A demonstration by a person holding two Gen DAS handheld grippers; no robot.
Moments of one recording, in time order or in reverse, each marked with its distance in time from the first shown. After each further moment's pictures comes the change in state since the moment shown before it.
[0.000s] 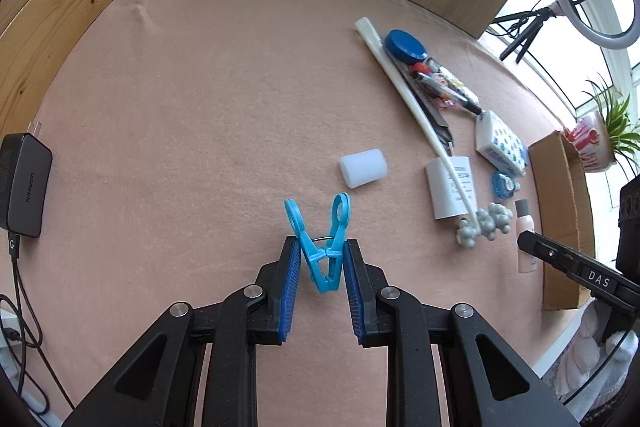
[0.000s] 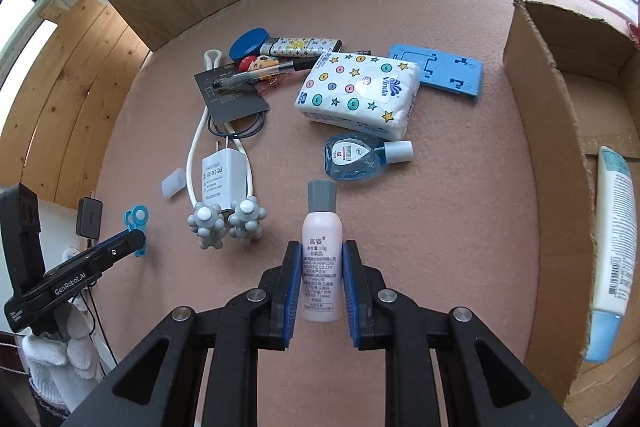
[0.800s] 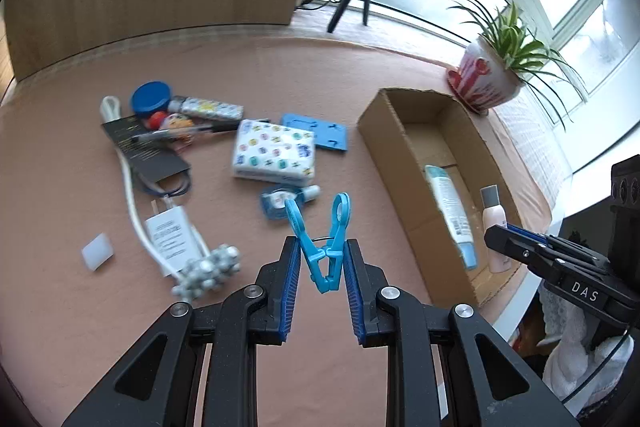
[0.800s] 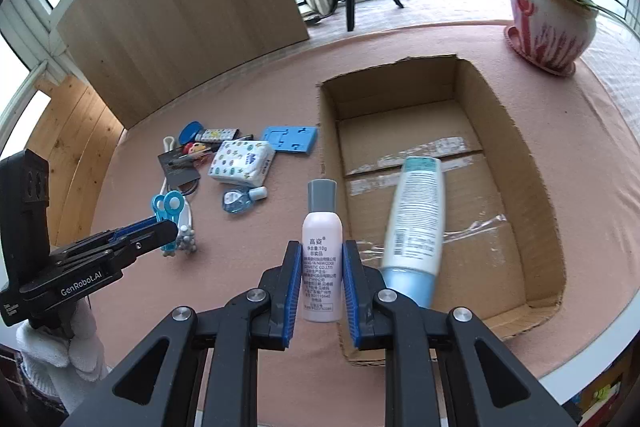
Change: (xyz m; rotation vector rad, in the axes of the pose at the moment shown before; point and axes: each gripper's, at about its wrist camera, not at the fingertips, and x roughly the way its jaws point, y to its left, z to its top) left arm 0.003 -0.221 0.002 0.364 -0.019 -0.200; right arm -0.121 -0.097 -0.036 0.133 -0.217 -0.125
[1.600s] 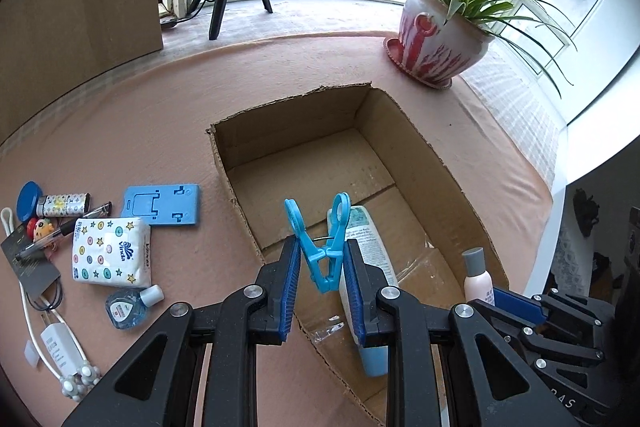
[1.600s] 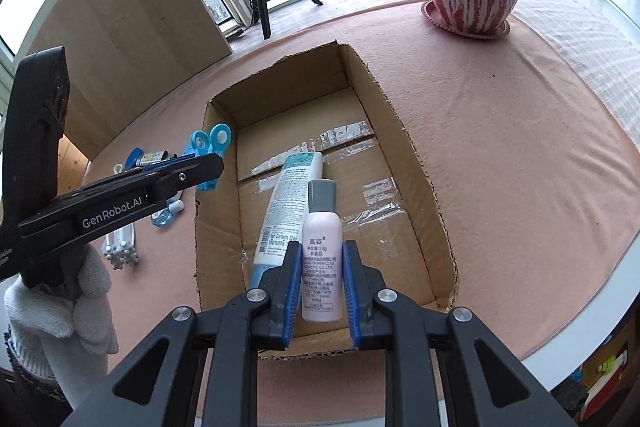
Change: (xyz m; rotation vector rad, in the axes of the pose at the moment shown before) left arm 0.098 -0.133 0.054 0.183 0.054 -0.005; right arm -0.003 -0.084 -0.005 0.112 -0.010 -0.043
